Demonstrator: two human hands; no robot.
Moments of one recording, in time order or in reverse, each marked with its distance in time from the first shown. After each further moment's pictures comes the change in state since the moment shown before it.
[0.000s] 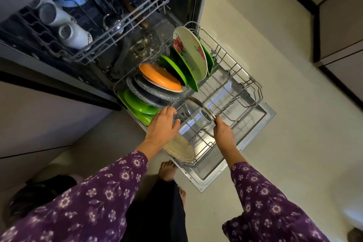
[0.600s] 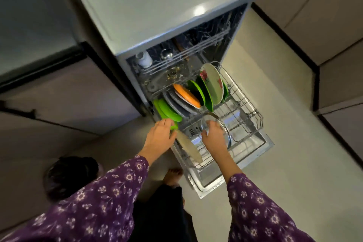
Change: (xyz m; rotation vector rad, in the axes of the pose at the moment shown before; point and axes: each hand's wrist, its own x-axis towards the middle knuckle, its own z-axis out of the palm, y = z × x) left_hand -0.138 0.013 -0.130 -0.020 0.148 -0.145; right_hand -0.108 -0.144 -0.113 0.170 0.003 -0.199
